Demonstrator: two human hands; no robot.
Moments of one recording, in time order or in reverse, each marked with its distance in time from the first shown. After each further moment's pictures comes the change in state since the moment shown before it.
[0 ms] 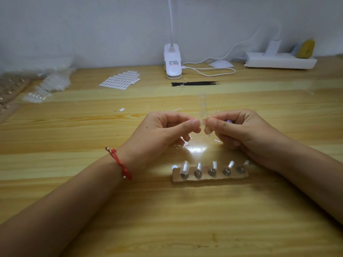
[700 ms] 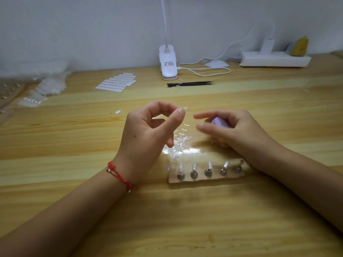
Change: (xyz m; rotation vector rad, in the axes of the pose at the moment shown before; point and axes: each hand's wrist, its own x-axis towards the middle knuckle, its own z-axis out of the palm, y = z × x) left_hand -0.006 0.000 0.005 0.043 0.315 0.318; right_hand 0.000 0.002 0.007 -0.197 0.219 -0.017
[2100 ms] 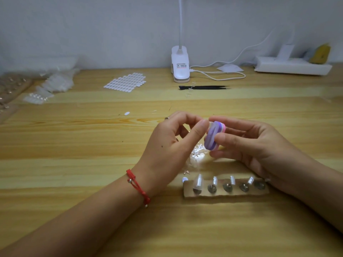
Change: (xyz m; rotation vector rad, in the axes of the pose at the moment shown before) left_hand 0.002 -0.016 0.005 0.060 -0.140 0.000; right_hand -0.001 -0.001 0.007 0.485 -0.154 0.143
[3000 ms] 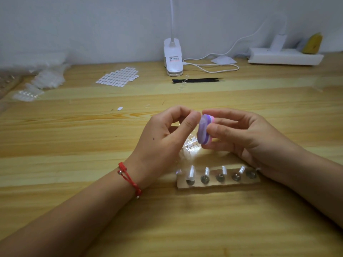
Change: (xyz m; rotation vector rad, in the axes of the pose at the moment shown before) left_hand -0.001 0.005 0.001 -0.065 -0.070 0.004; right_hand -0.001 -0.003 0.002 0.025 0.009 0.007
